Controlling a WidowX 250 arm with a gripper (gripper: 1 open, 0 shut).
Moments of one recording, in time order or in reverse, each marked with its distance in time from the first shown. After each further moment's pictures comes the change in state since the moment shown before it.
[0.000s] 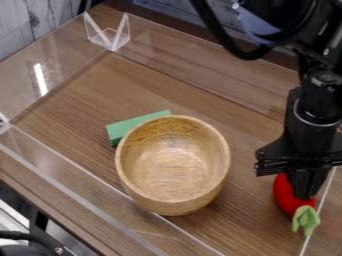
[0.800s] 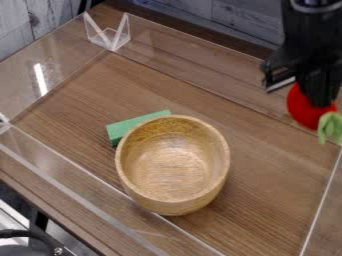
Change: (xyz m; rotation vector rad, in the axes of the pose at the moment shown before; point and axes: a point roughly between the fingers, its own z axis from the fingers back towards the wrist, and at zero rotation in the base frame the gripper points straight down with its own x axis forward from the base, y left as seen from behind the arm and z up) arm 0.052 -0.010 0.096 -0.205 -0.086 0.207
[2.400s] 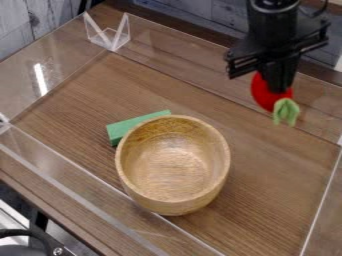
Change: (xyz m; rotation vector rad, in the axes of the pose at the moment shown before) arm 0.037 0.013 -0.011 0.023 -0.103 -0.079
